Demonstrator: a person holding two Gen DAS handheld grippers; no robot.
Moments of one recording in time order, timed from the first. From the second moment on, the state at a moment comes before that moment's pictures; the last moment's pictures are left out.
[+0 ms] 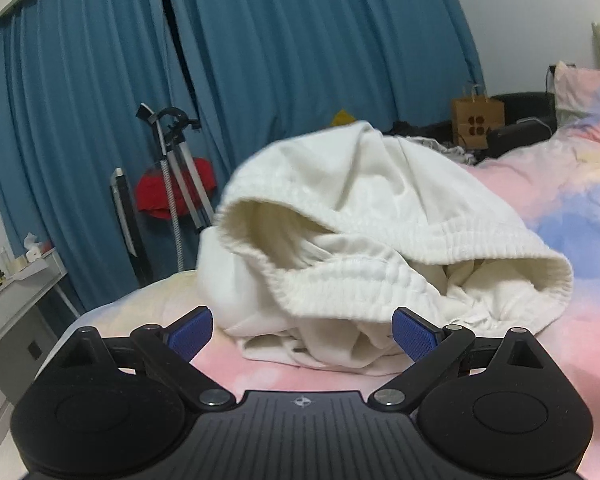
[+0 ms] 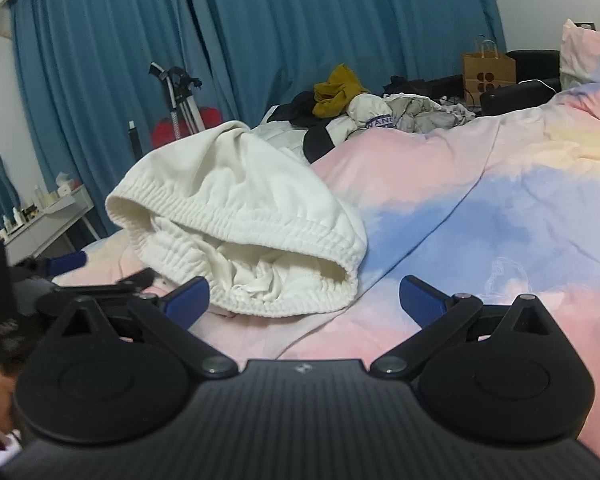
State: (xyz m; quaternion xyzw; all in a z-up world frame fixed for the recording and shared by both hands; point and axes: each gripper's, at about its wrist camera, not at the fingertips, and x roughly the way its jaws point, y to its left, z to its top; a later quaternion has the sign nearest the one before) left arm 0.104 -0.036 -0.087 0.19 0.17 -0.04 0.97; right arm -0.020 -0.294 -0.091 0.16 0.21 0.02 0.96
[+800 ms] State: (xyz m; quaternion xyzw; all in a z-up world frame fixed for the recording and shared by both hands) left arm 0.205 -0.014 -0.063 -0.07 0.22 -0.01 0.97; right arm -0.015 -0.300 -0.100 0.18 0.23 0.03 0.96
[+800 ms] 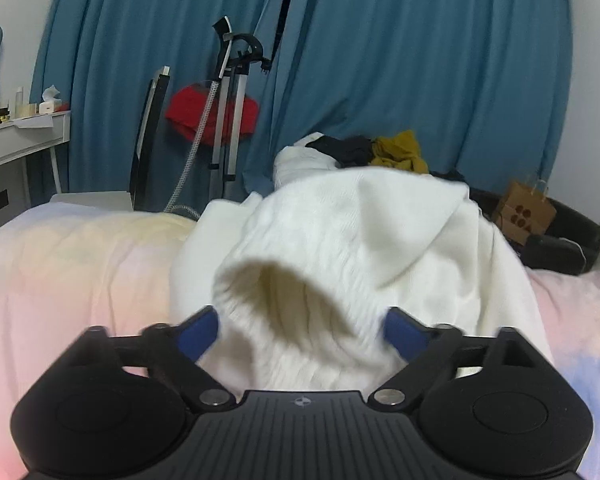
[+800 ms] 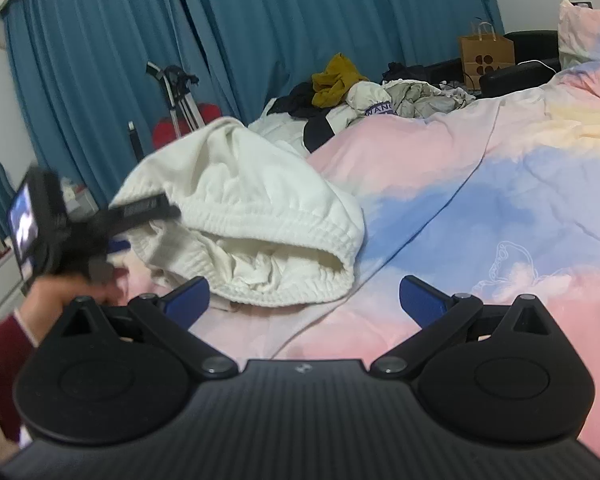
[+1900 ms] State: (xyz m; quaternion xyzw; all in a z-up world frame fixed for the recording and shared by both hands) left arm 0.015 0.199 -0.032 -0.11 0.23 0.05 0.97; right arm -0.018 -0.260 -0.130 0.19 0.26 0.12 0.94
